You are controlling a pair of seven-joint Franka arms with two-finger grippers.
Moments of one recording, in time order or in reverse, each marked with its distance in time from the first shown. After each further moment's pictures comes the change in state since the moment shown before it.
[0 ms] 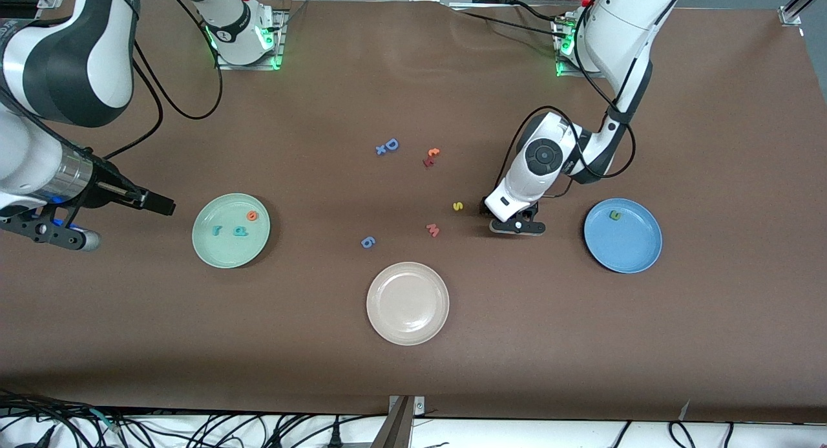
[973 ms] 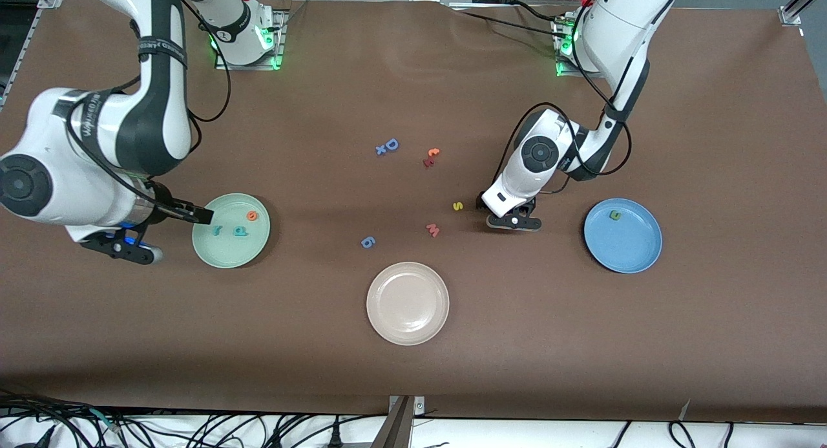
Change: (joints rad) left arm 0.000 -0.002 -0.009 -0.014 0.000 -0.003 0.000; right arm 0.014 0.076 0.027 -0.097 -0.017 0.031 0.002
